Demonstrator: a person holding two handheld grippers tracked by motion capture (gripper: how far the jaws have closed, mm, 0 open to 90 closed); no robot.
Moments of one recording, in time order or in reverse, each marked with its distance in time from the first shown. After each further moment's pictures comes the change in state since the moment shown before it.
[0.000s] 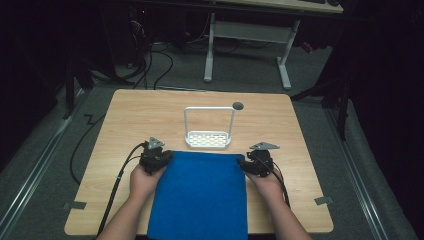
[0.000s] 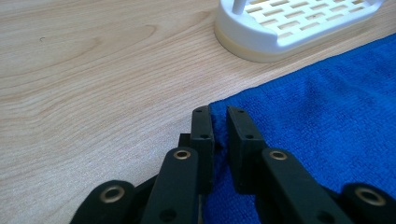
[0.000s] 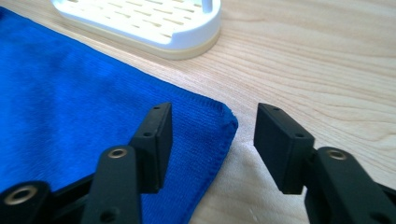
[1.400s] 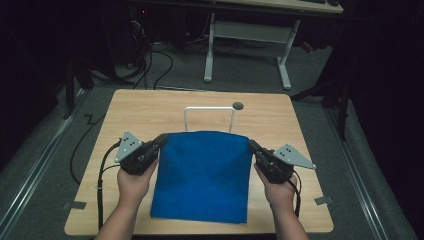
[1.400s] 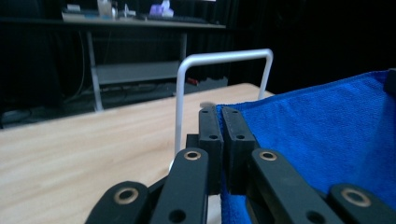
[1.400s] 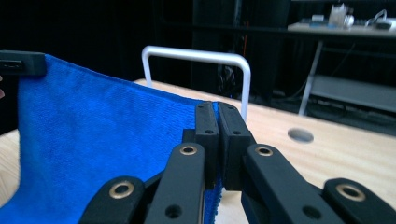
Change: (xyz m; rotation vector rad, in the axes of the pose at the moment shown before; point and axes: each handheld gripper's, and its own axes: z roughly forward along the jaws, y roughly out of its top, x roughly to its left) left arm -0.047 0.044 -0.134 -0.527 -0.060 0.073; right arm 0.038 0.022 -0.125 -0.569 0.069 -0.088
